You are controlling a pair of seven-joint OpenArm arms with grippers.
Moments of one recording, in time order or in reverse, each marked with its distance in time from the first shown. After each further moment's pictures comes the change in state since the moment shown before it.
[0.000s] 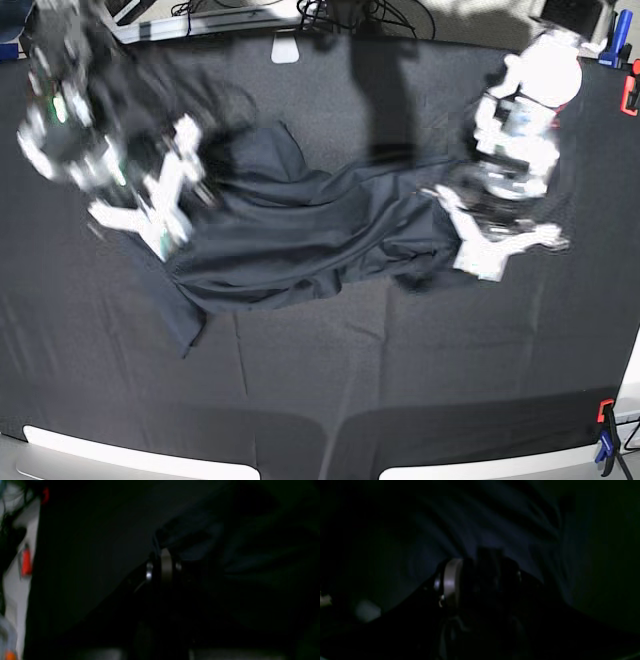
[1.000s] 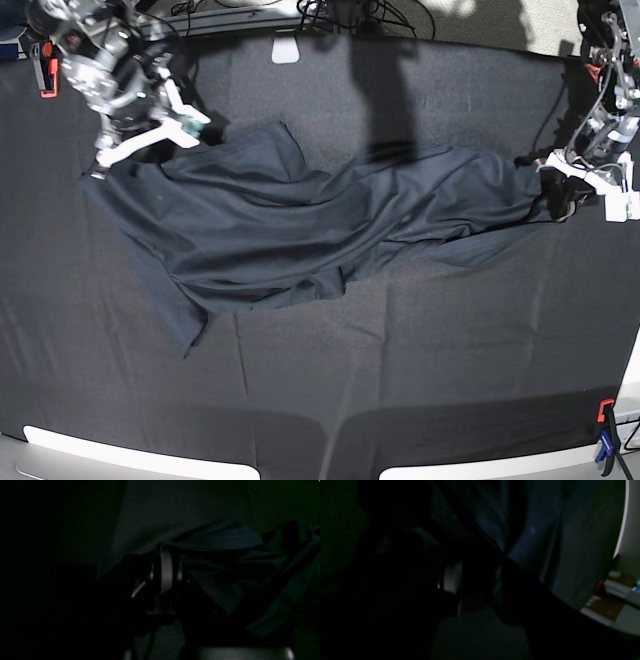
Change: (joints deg) left arm 13.3 5.1 -39.5 0.1 -37.9 -30.8 0.6; right arm -7.3 17.1 -28.9 -16.4 -50.5 -18.8 24.7
